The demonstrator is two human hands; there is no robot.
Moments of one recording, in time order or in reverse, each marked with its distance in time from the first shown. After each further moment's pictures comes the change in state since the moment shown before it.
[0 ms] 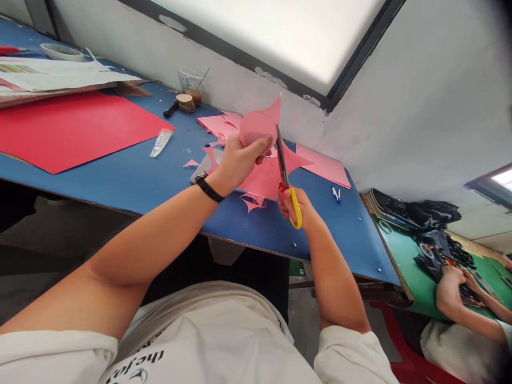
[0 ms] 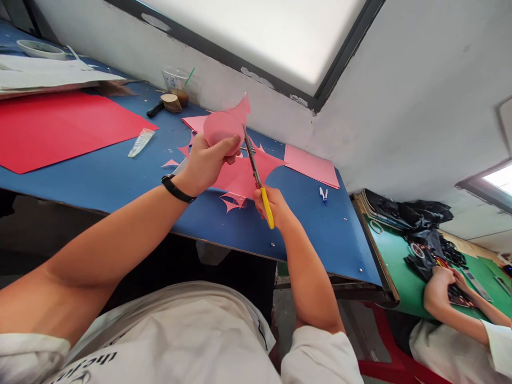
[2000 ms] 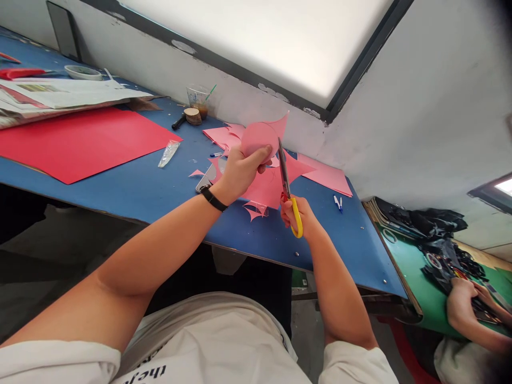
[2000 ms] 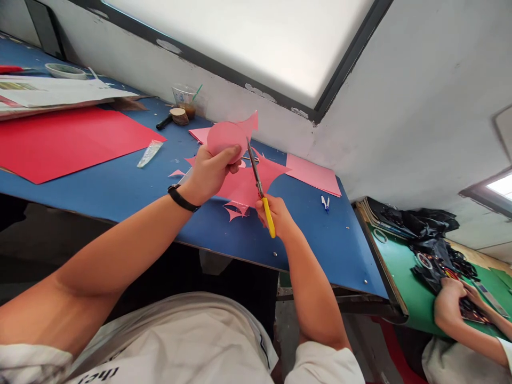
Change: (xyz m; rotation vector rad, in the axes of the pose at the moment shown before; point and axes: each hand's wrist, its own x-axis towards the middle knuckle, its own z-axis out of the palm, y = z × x) left_hand -0.001 0.007 -0.001 -0.085 -0.014 -0.010; right_hand 0.000 0.000 -0.002 -0.082 0.018 -0.046
